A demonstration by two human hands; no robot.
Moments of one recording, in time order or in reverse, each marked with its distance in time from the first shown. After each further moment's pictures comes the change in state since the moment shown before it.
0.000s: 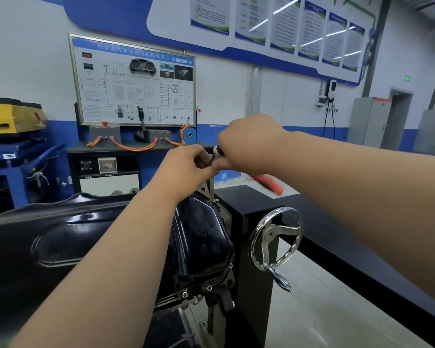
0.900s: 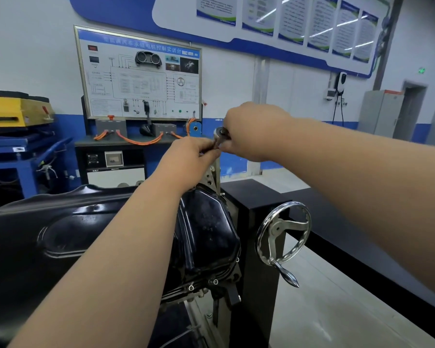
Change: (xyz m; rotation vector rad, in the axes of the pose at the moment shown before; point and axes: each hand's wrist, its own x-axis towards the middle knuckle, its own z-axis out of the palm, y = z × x) left_hand 0.003 -0.004 -0.002 0.018 -0.016 0.061; right_hand 0.012 -0.001 0.002 0.248 0.006 0.176
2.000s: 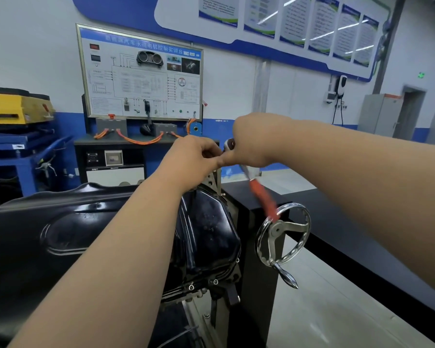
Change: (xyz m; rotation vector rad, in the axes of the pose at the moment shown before) left_hand -0.004 0.005 -0.005 -0.023 -0.014 -0.017; right_hand -0.008 -0.004 -0.003 0.065 -0.163 0.039
